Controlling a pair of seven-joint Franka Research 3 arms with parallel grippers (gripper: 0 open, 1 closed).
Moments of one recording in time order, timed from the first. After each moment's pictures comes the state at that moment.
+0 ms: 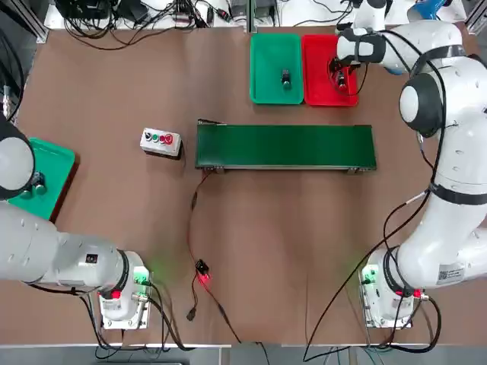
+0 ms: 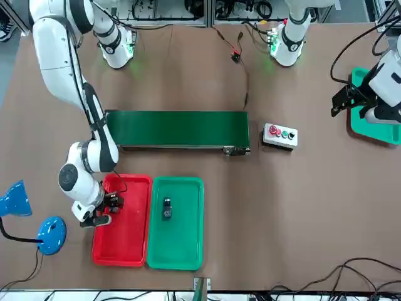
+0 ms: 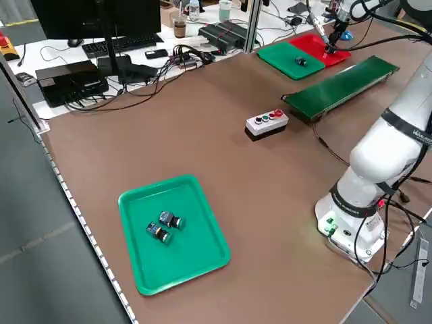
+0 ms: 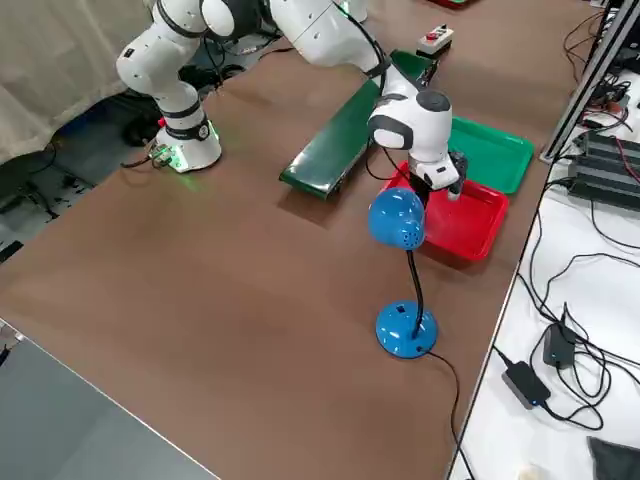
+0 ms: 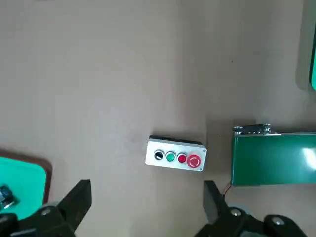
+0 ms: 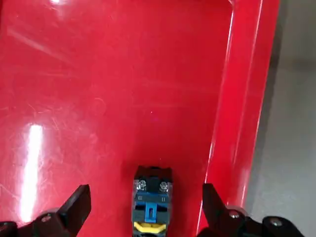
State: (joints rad) left arm -0.07 0.00 -0.02 -1.57 -0.03 1.58 -0.04; right arm 0.15 0.77 -0.06 -1.57 0.07 2.44 -0.06
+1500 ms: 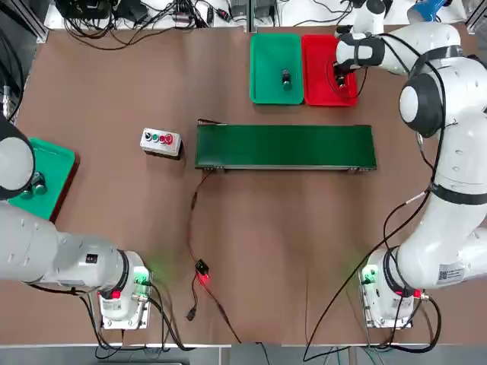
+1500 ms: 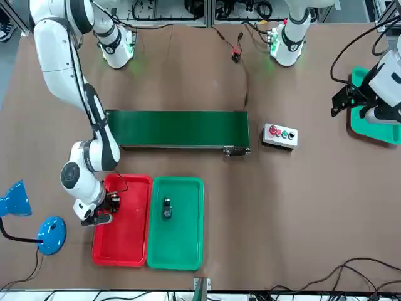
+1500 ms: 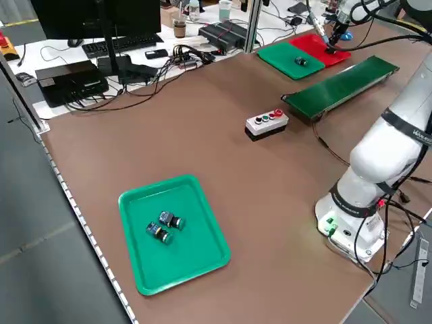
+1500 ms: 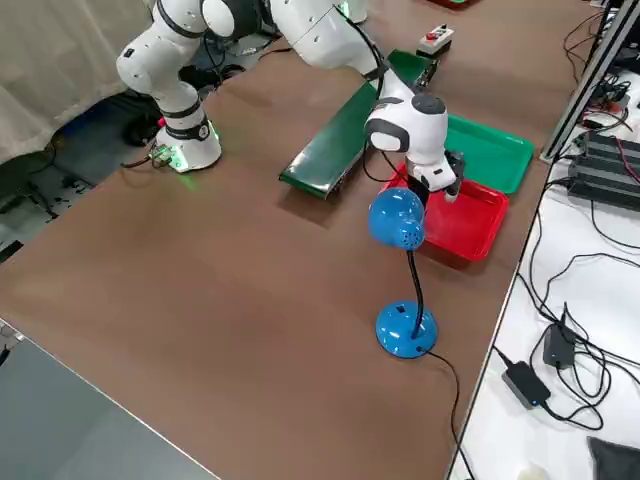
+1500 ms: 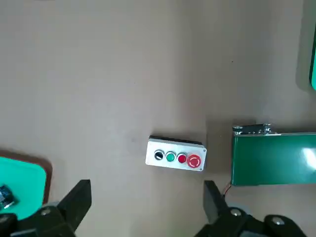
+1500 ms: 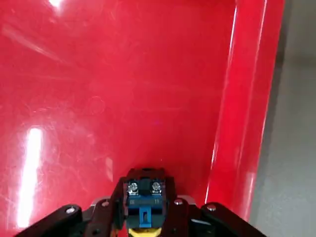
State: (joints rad) left arm -0.07 0.00 -0.02 -1.57 -0.03 1.58 -0.04; right arm 0.16 0.77 -0.06 -1.60 0.07 2.49 -0.06
